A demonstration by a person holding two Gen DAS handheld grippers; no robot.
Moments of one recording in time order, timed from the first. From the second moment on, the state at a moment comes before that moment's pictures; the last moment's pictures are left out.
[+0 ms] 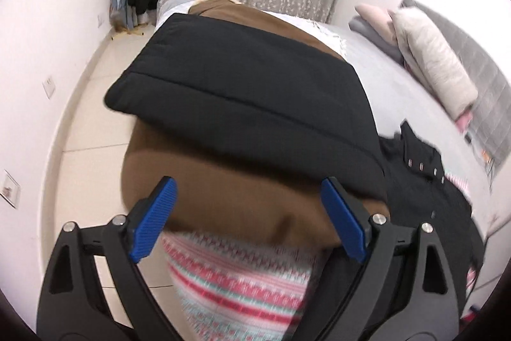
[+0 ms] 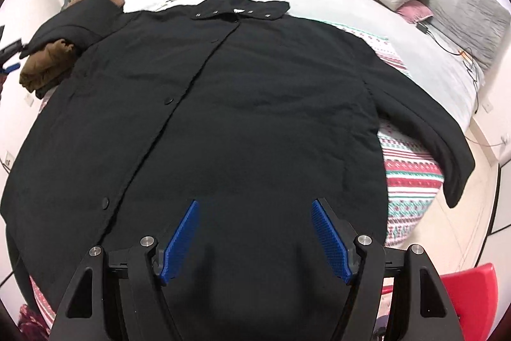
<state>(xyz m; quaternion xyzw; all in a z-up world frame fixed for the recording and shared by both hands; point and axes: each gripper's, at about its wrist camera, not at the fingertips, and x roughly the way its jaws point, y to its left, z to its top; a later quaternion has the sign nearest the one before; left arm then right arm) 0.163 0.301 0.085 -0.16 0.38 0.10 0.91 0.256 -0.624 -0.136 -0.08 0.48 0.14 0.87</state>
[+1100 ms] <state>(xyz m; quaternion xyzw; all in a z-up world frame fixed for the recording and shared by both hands) 0.164 0.240 0.172 -0.12 0.18 -0.01 0.98 0.349 -0.503 -0.104 -0.02 0.45 0.25 0.86</state>
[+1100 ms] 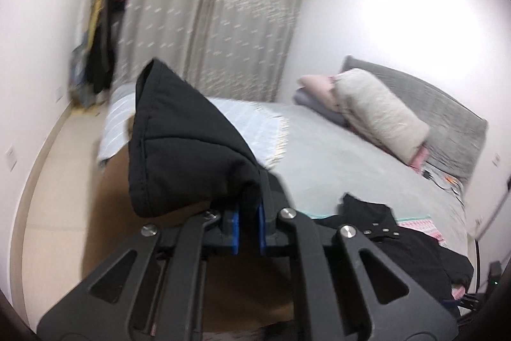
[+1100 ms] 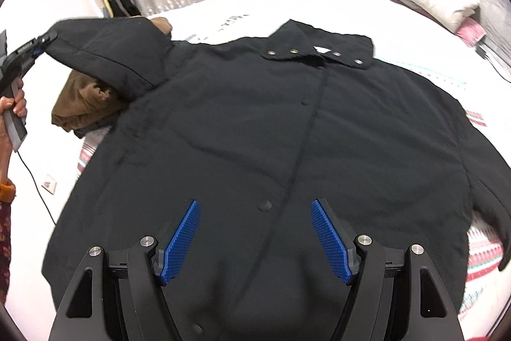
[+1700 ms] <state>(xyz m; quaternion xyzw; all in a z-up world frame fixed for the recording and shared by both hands) 0.220 0.024 0.115 0.01 0.33 -0.24 0.91 0.406 -0.535 -0.102 0.10 0.44 0.29 0.84</state>
